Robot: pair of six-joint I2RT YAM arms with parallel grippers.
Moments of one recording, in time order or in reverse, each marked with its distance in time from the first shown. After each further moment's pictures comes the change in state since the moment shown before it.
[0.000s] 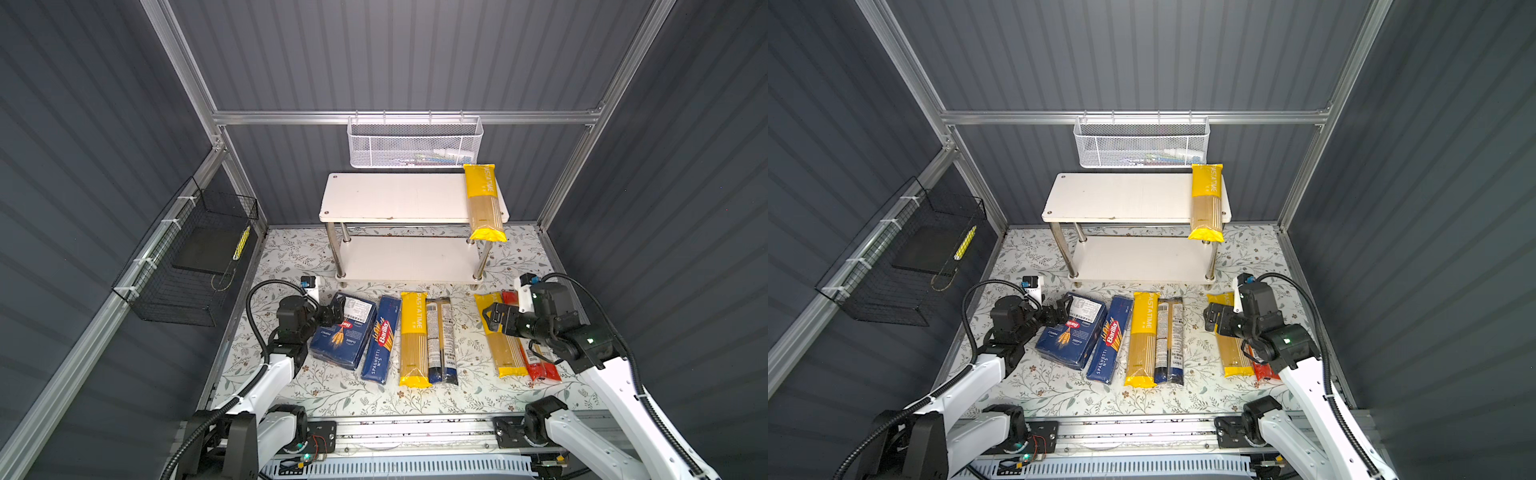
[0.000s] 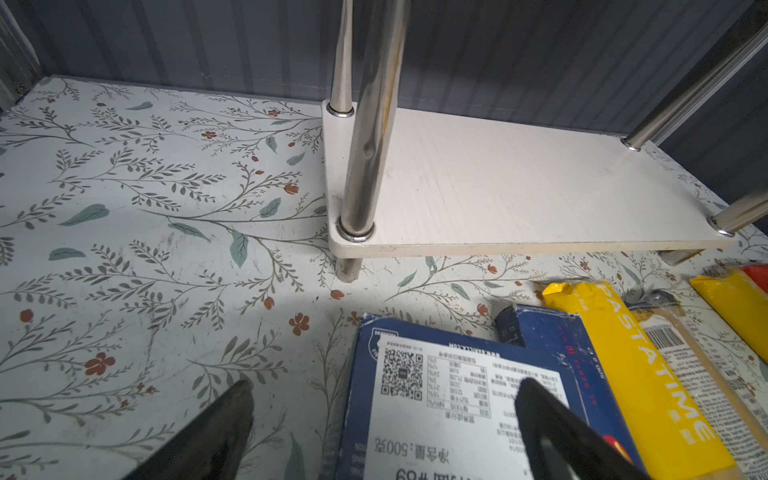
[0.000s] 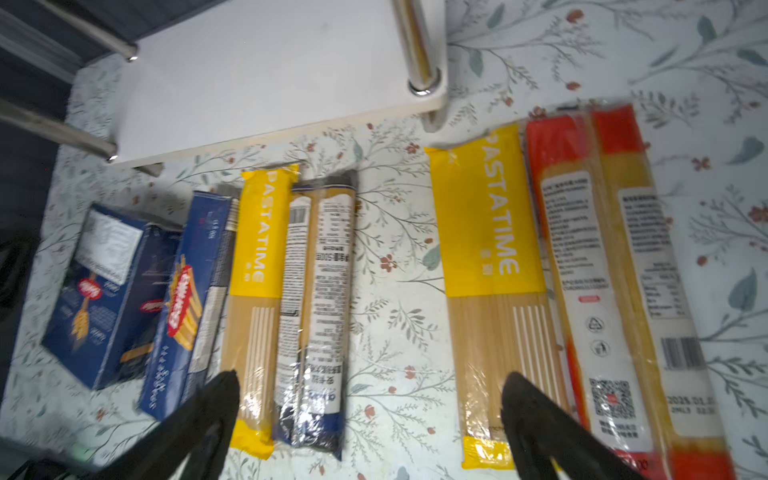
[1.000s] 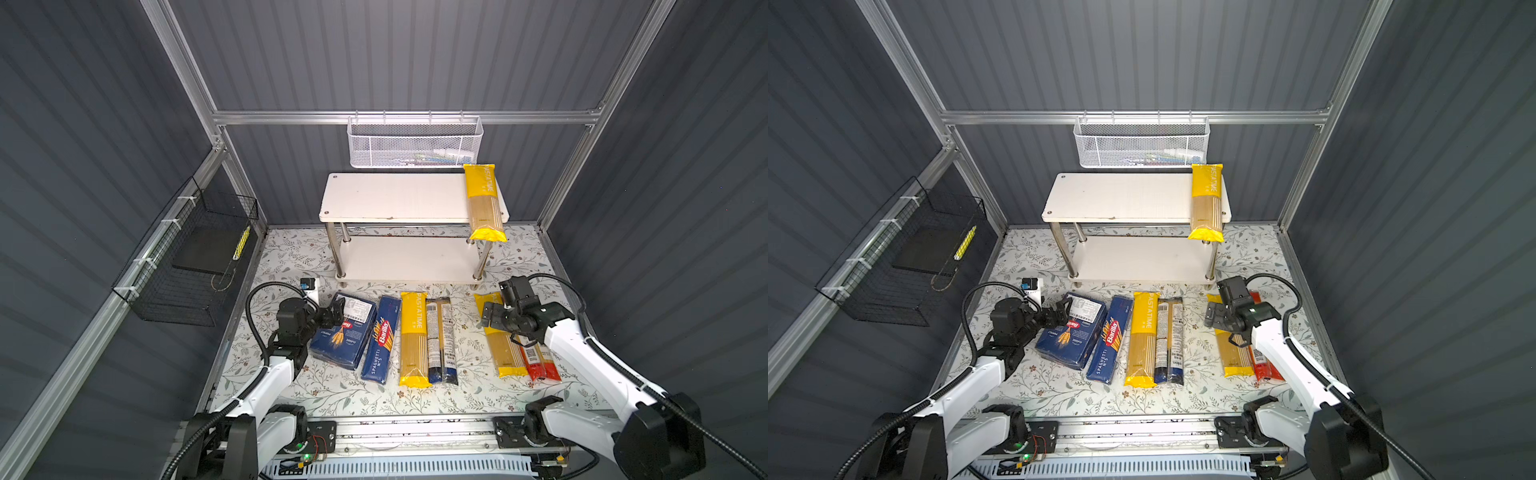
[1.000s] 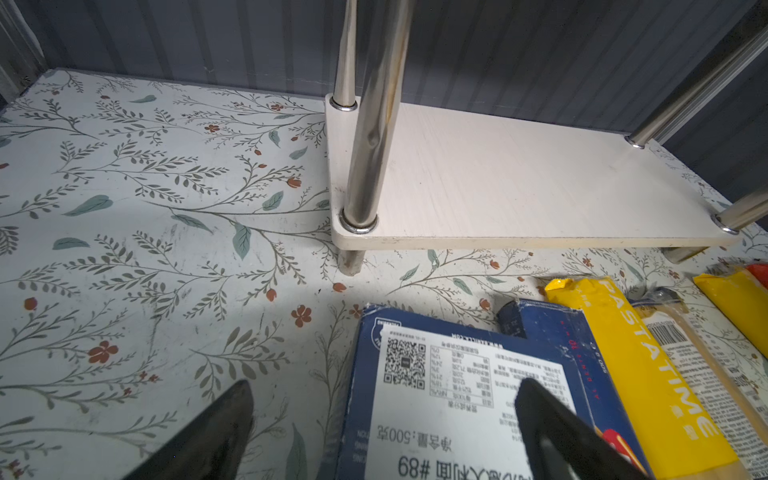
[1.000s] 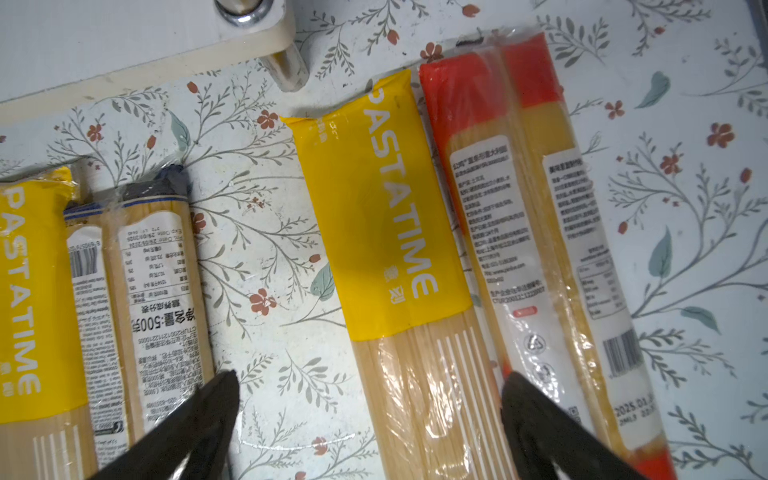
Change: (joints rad) left arm 0.000 -0.006 -0.013 0.002 -0.005 -0.004; right arm -0.011 0.376 -0.011 0.117 0.213 0.008
